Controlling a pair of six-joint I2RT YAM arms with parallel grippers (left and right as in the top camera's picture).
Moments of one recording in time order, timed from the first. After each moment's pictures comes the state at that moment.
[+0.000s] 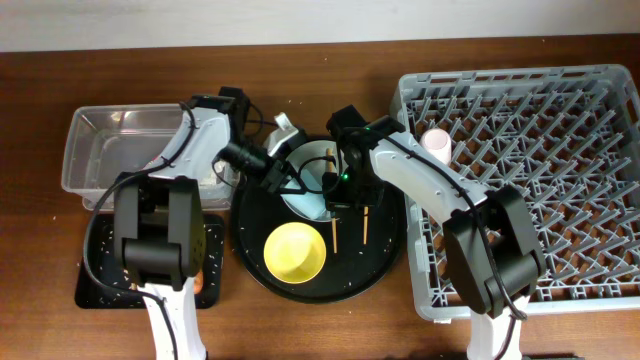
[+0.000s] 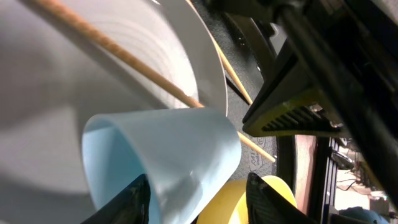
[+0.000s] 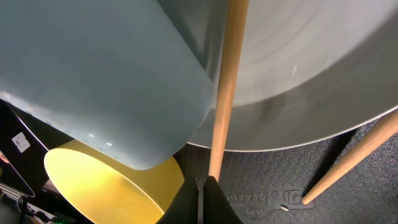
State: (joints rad) left arm -0.17 2.19 1.67 -1.19 0.84 0.78; right arm 0.50 2.05 1.55 -1.05 -0.40 0.45
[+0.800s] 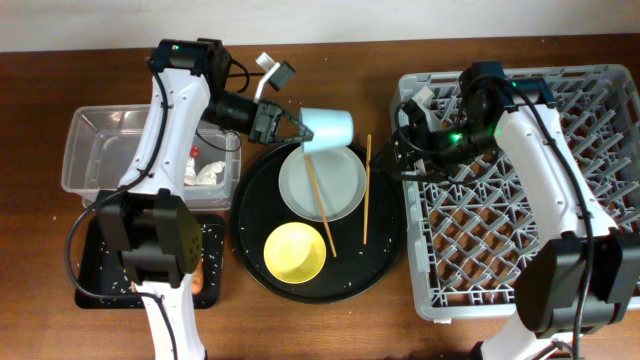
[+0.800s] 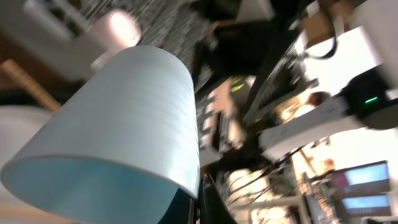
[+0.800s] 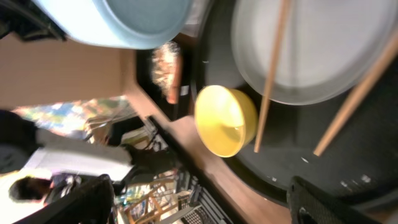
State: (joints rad) left arm -0.14 2.20 2.14 -1.68 1.25 0.76; right arm 0.06 1.83 1.63 -1.39 -0.98 -0.15
